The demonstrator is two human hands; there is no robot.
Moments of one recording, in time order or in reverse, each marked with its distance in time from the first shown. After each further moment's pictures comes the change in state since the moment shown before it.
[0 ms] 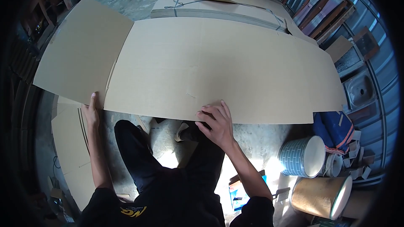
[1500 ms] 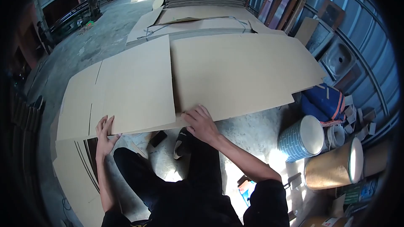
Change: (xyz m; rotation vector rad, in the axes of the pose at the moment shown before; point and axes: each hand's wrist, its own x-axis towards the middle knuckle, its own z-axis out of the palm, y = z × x) left_hand -0.055 0.054 0.033 0.665 -0.611 0.405; right_hand 0.004 -0.005 0.002 -0.087 0.006 0.006
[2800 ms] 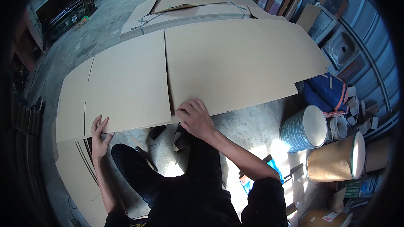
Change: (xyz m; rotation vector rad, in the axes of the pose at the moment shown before) left_hand -0.002 -0.004 0.002 -0.089 -0.032 -0.026; right_hand -0.002 0.004 0.009 0.009 0.008 0.005
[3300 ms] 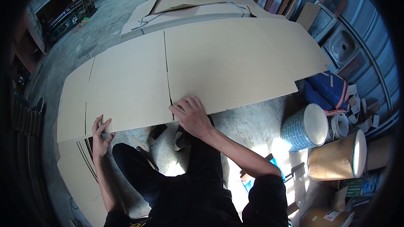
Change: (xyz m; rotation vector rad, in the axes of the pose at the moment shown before) left_hand -0.001 -0.009 0.002 0.036 -0.023 0.007; right_hand 0.017 -0.012 -0.006 -0.045 -0.017 -0.029
